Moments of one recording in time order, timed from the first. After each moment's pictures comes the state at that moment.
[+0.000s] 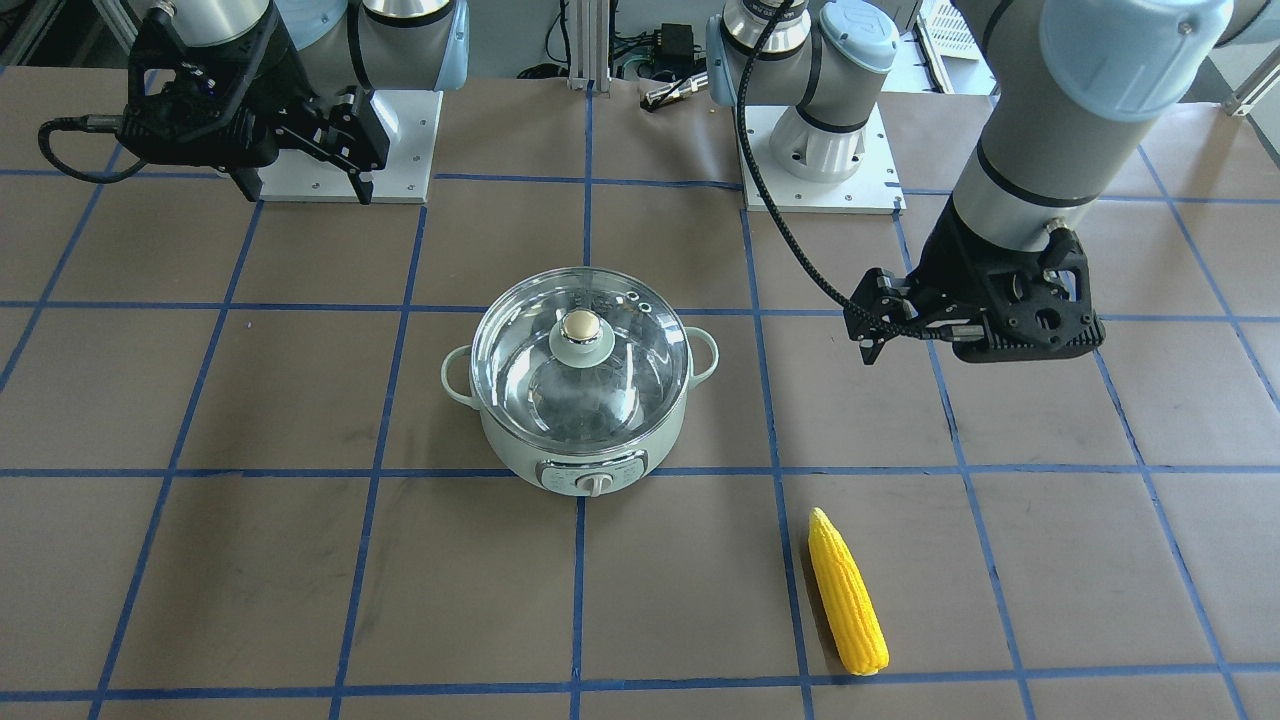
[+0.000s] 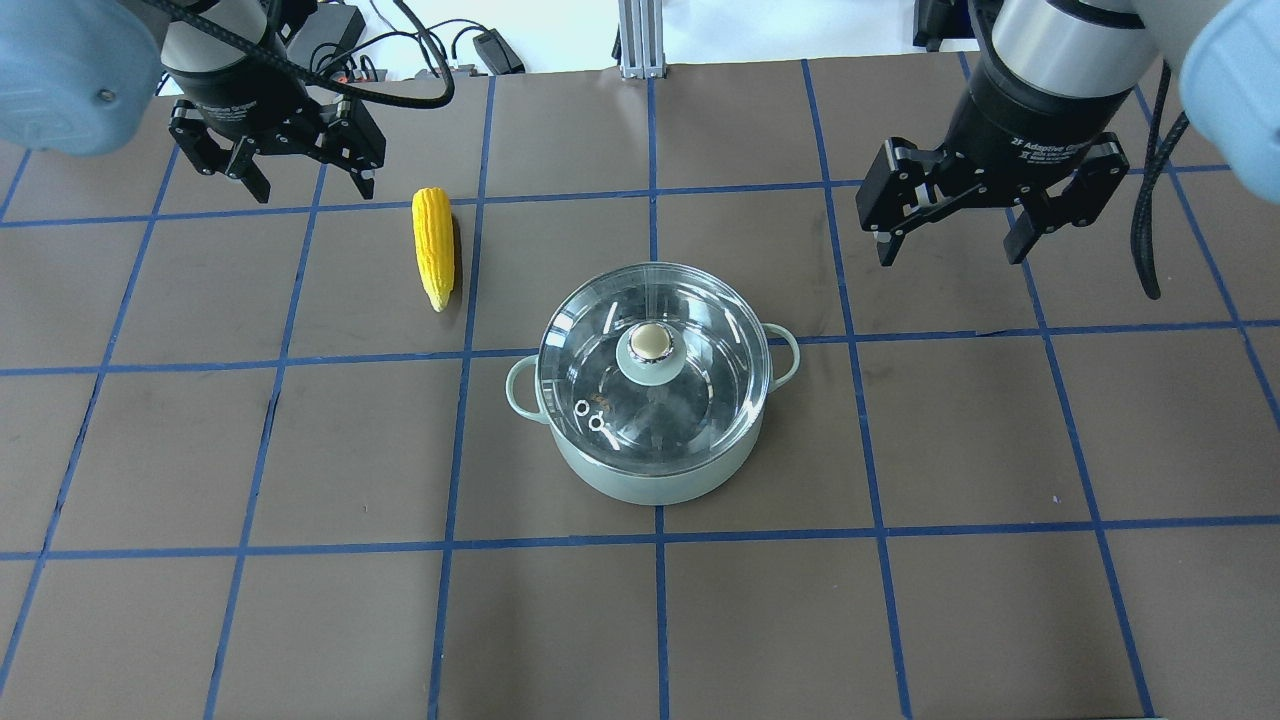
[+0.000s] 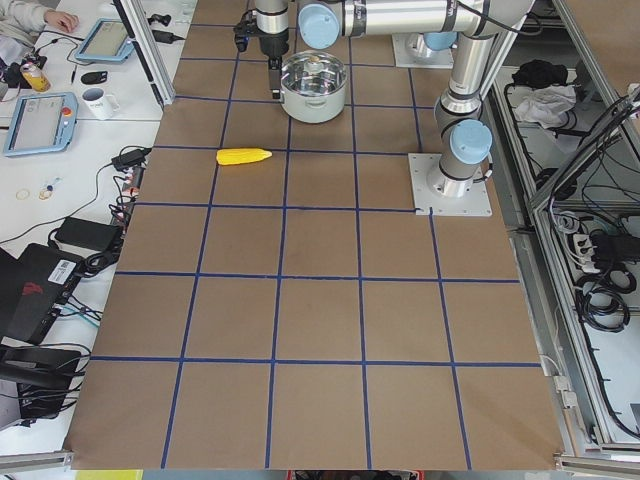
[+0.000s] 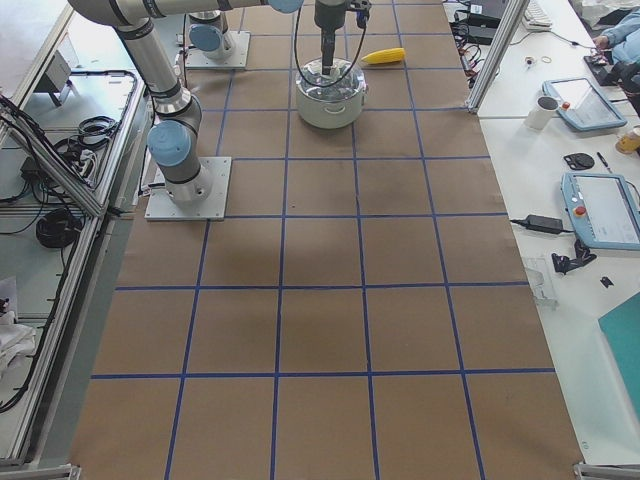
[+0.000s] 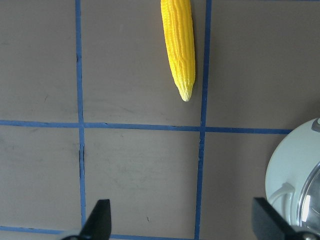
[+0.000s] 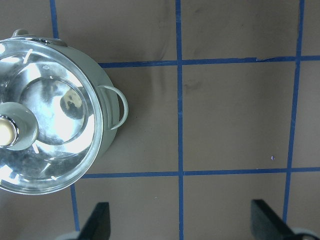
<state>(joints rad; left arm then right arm) -1.52 -1.72 -1.47 -1.49 1.64 0.01 1.60 -1.63 1.55 -1.44 -1.56 0.05</state>
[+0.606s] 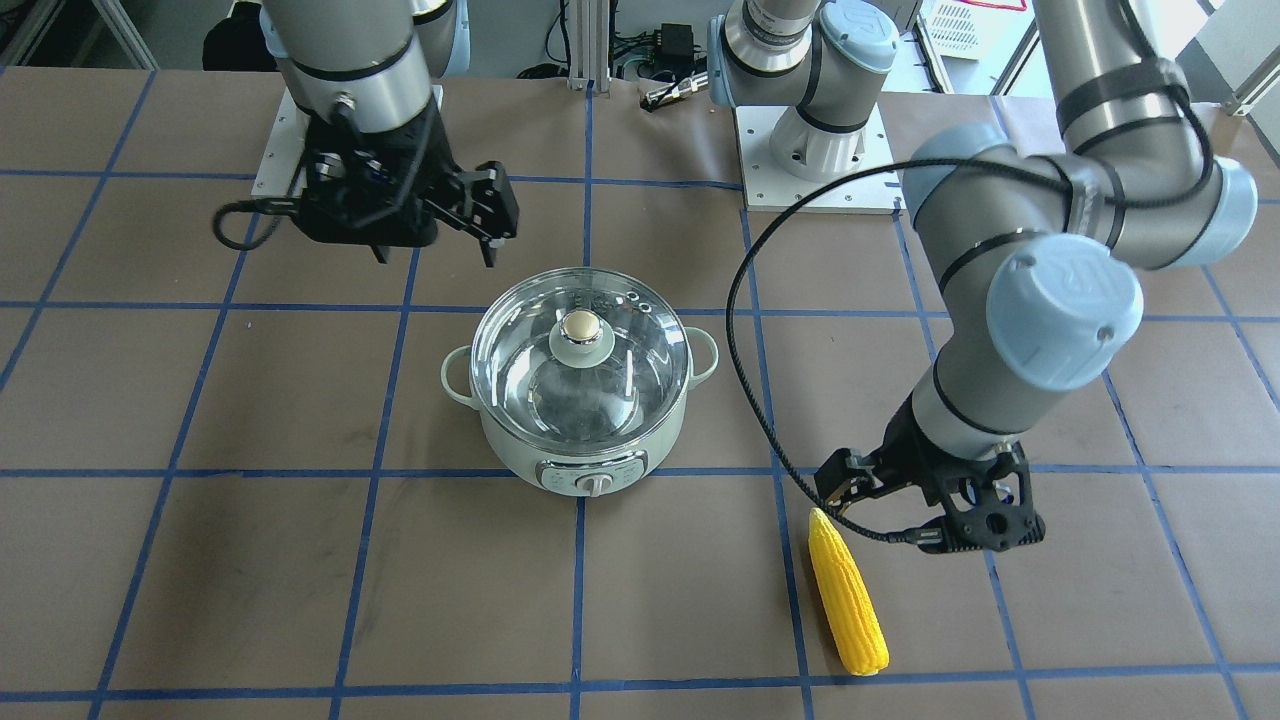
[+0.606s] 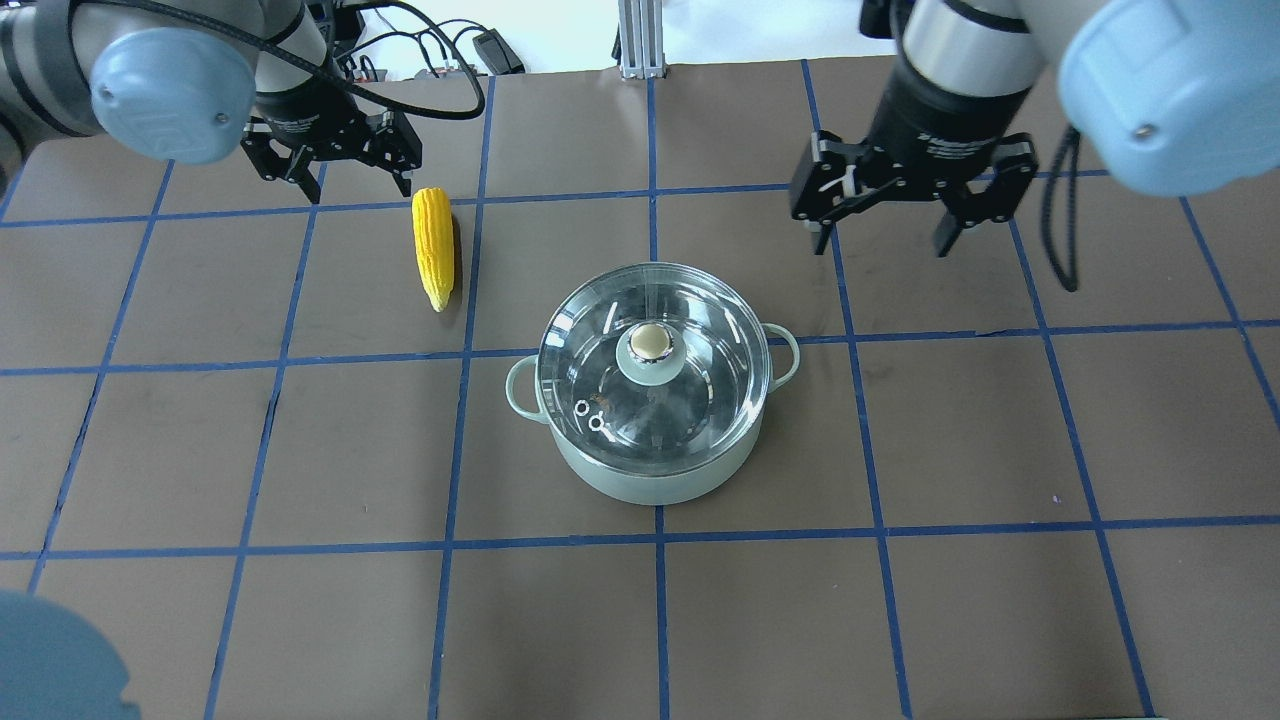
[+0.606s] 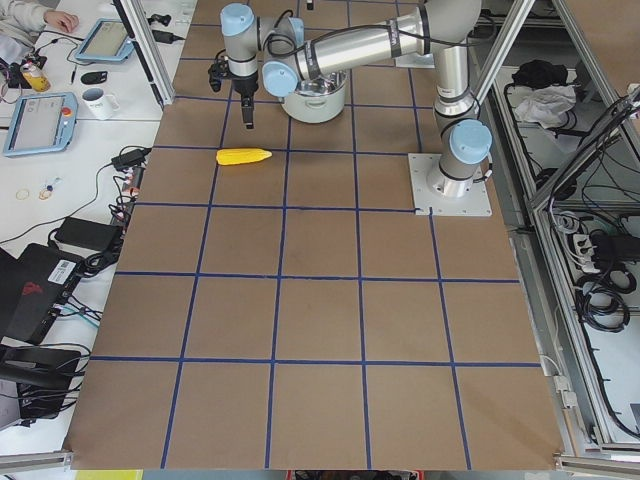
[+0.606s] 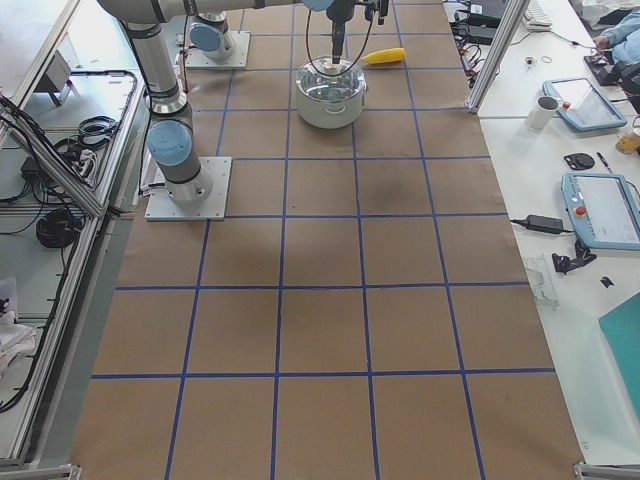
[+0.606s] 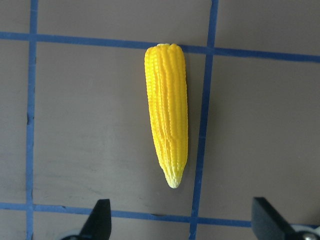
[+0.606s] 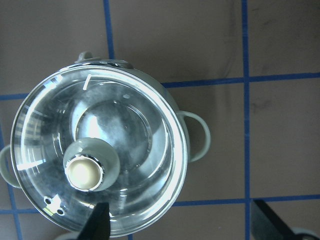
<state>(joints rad) -1.52 -1.97 -1.46 -1.23 1.58 -0.04 1.80 -1.48 1.51 -1.58 -1.53 0.29</state>
